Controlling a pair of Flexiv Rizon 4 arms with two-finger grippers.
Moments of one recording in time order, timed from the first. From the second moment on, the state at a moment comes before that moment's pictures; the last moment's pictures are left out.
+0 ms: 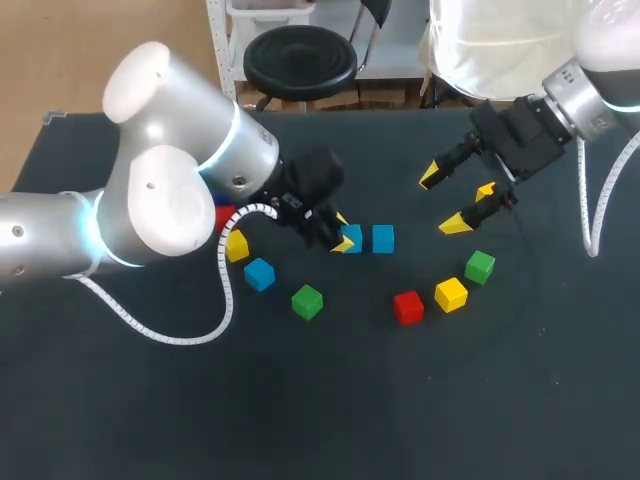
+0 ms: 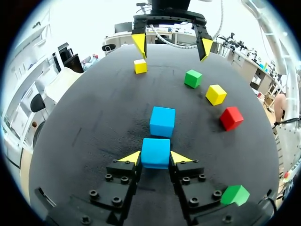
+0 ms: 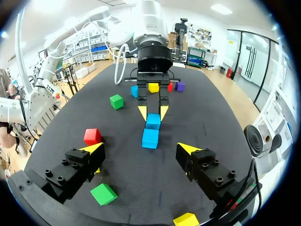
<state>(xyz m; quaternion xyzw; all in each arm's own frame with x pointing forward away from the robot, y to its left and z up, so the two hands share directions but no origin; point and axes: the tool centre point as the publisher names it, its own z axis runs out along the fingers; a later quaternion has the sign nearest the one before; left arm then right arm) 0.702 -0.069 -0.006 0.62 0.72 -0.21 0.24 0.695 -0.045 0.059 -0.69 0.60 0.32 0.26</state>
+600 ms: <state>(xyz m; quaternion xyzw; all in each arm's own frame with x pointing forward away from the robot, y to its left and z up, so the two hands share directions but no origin) 0.700 -0.069 -0.007 0.63 0.71 -0.22 0.24 0.695 -0.045 0.059 -0.69 0.60 0.32 0.26</state>
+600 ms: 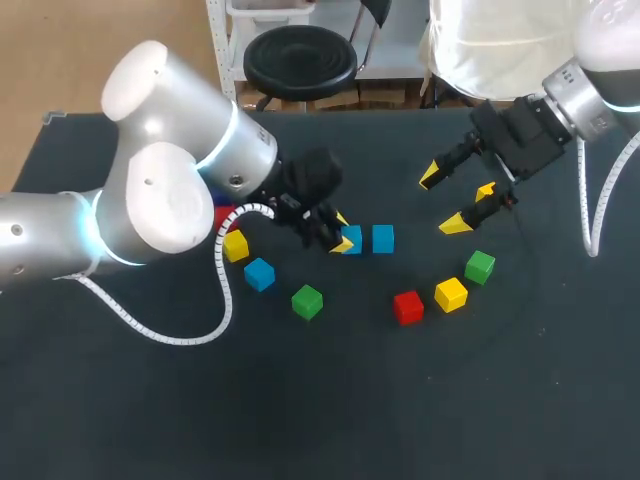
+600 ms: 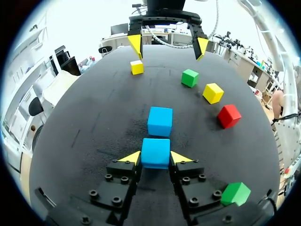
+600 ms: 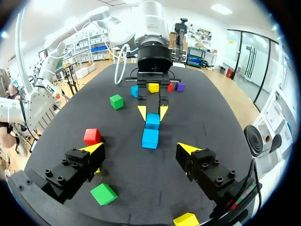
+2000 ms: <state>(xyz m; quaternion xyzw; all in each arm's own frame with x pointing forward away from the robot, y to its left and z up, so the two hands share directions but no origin) 0.702 -0.071 -0.006 0.63 0.70 -0.23 0.25 0.695 -0.045 0.059 -0.69 0.60 0.32 0.26</state>
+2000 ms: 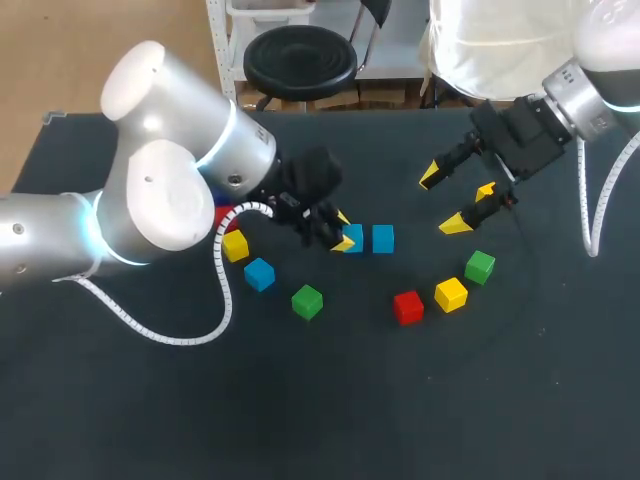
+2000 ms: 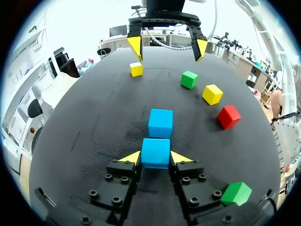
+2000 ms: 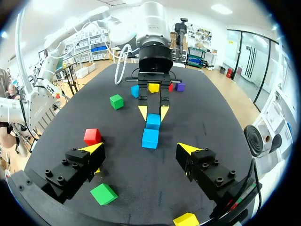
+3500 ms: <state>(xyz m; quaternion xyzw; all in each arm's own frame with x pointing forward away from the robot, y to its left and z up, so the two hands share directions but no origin) 0.707 -0.065 0.015 0.62 0.70 -0.24 0.27 0.695 -0.045 0.059 -0.69 0.60 0.32 0.26</state>
